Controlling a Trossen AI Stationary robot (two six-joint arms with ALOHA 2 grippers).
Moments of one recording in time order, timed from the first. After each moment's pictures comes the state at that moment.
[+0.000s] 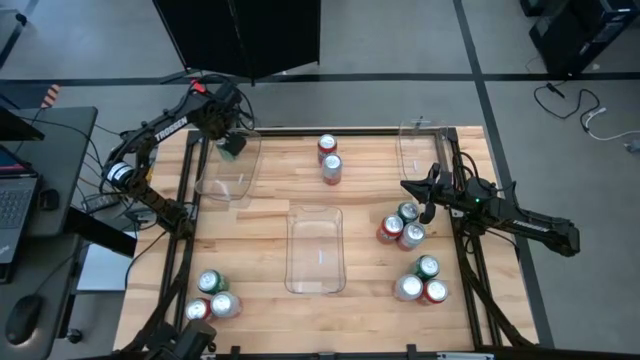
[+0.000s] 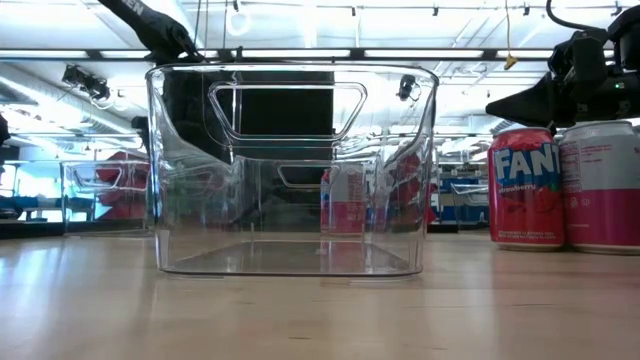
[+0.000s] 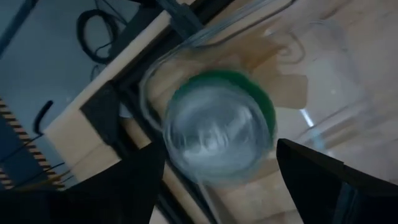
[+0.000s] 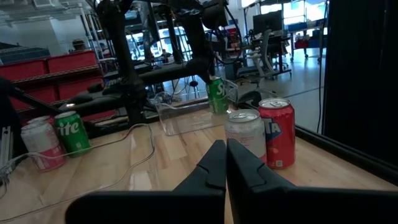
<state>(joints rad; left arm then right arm) 1.01 1.52 1.25 -1.12 -0.26 0.09 -0.33 0.01 0.01 0.03 0.00 0.18</state>
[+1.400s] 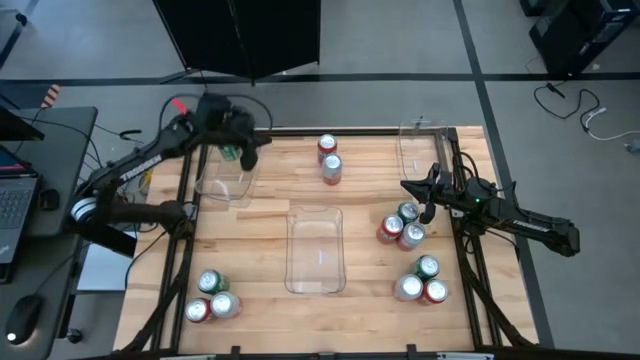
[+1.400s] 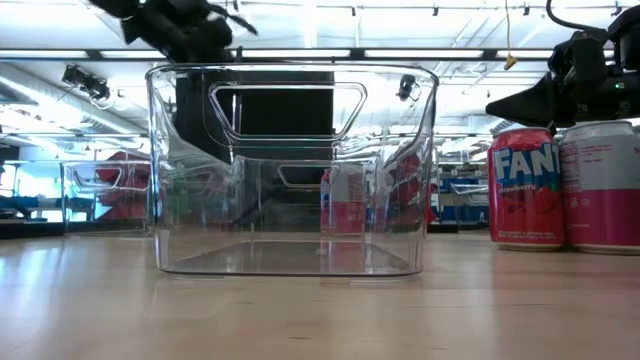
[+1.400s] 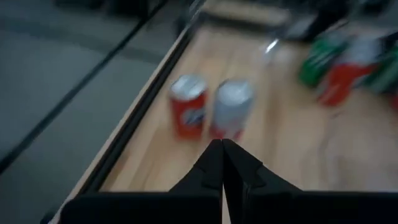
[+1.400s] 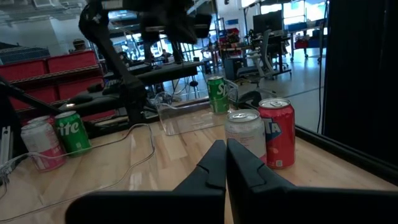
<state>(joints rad) 0.74 1.09 0.95 -0.37 0.43 0.19 -0.33 0.01 0.01 0.03 0.00 0.18</state>
